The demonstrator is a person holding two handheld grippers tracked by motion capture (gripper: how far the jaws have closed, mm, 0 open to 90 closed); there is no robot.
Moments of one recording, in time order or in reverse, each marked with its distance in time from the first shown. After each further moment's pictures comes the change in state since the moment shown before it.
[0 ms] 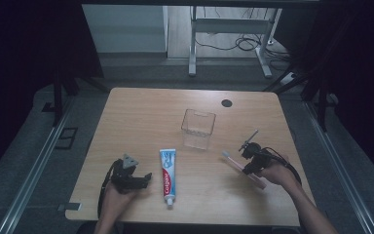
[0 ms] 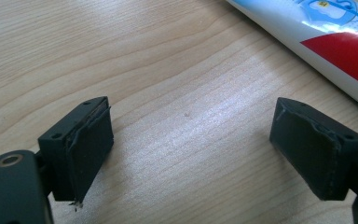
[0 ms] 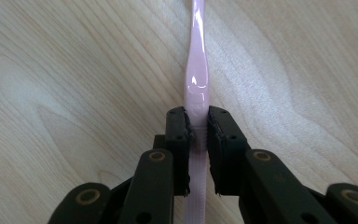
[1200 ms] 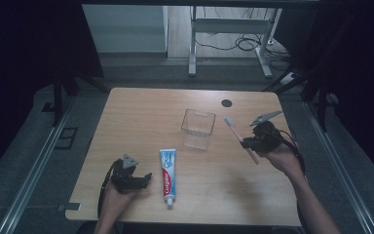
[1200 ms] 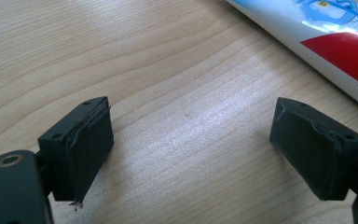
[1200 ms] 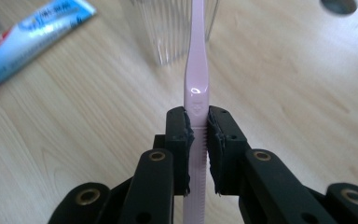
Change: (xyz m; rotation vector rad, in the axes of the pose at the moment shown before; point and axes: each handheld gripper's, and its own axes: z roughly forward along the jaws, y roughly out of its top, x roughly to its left) left arm 0.000 0.000 0.000 0.000 0.000 0.005; right arm -0.009 0.017 -0.078 -0.423 -0.039 0.064
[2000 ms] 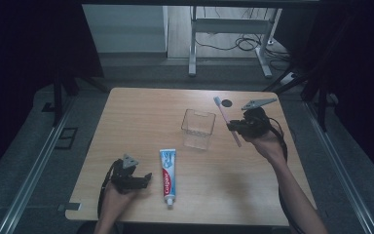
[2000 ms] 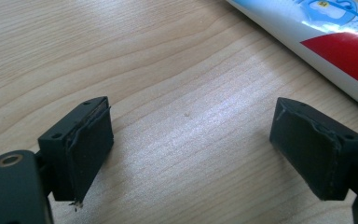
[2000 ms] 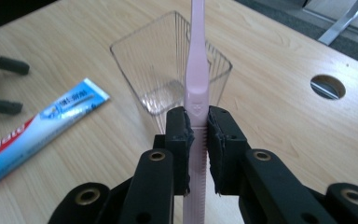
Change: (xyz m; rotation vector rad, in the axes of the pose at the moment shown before) left arm 0.000 0.000 0.000 0.000 -0.001 -0.004; right arm 0.003 0.045 0.011 -0.213 0.018 0.017
